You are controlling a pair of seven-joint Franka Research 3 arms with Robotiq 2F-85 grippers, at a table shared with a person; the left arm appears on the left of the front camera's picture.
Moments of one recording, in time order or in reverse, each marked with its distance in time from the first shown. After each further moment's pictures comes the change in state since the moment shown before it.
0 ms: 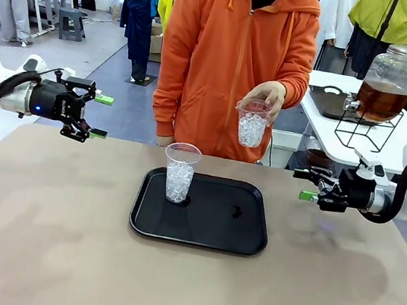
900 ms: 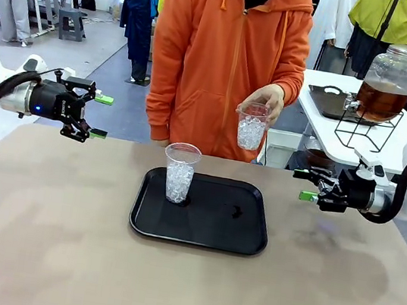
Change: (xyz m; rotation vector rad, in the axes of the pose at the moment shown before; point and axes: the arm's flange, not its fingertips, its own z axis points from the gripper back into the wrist) left arm 0.000 0.000 0.000 0.000 0.000 0.000; right arm 0.000 0.000 0.000 0.000 0.000 -0.001
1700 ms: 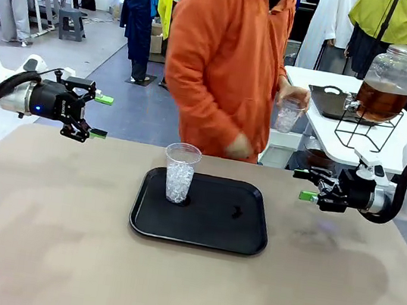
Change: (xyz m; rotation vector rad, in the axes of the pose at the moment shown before) left arm 0.000 0.000 0.000 0.000 0.000 0.000; right arm 0.000 0.000 0.000 0.000 0.000 0.000
